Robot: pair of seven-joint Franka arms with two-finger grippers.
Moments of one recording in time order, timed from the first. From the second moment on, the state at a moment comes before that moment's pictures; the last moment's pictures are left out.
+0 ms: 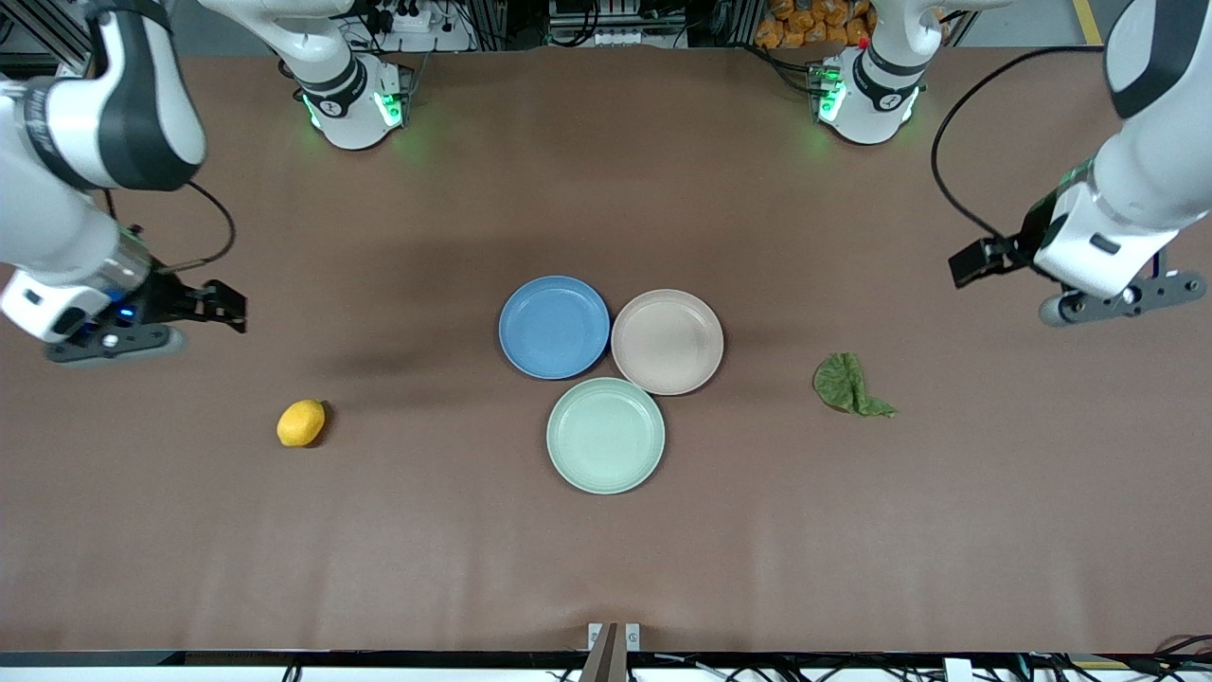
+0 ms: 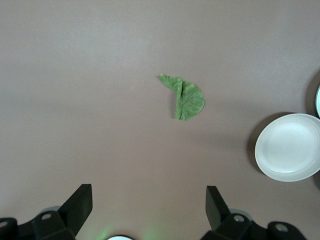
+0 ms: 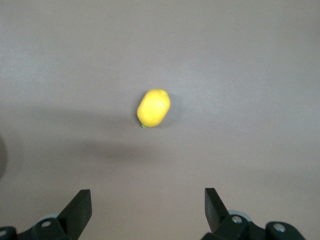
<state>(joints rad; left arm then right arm) -0.11 0.08 -0.08 -1.54 0.04 1.50 -0.35 -0.04 0.03 0.02 -1.91 -0.04 1.98 -0.16</state>
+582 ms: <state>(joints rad) -0.11 0.06 -0.08 -1.55 0.03 1.46 -0.35 -0.04 0.00 -0.06 -1.65 0.04 1.65 -0.17</state>
